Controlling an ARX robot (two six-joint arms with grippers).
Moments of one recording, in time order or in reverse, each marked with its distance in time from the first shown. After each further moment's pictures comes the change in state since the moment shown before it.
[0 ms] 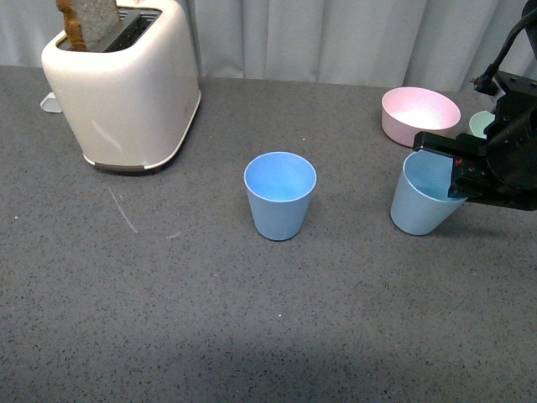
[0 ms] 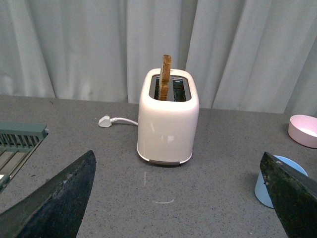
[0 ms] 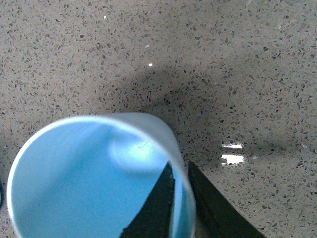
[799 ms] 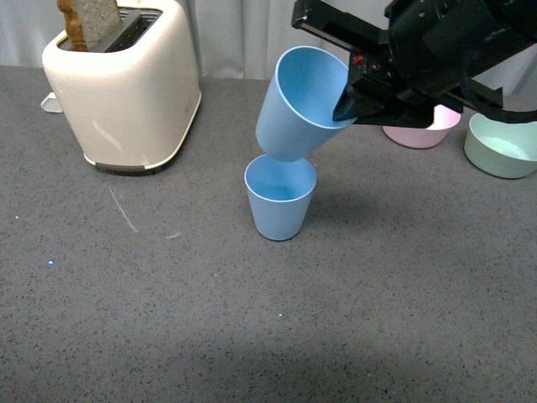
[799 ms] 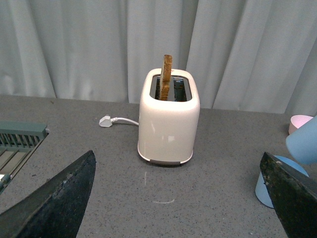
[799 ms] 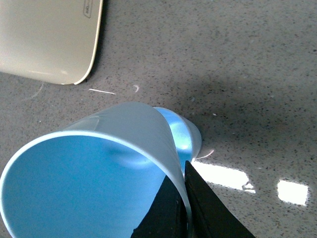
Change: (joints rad) left arm 0.000 0.000 0.000 0.000 0.000 0.000; right arm 0.250 -0.187 0.081 -0.068 -0.208 0.092
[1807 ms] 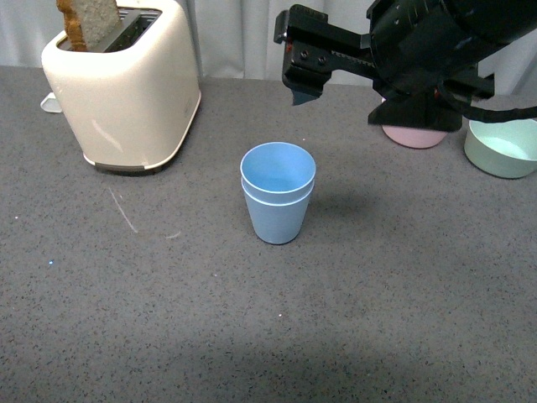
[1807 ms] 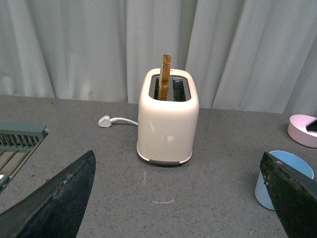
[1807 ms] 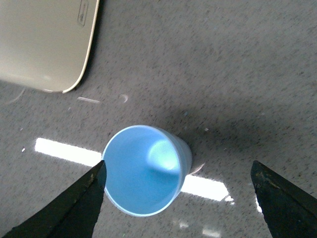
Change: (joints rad) left arm 0.000 0.000 0.000 0.000 0.000 0.000; right arm 0.039 0.020 -0.013 0.104 0.143 -0.068
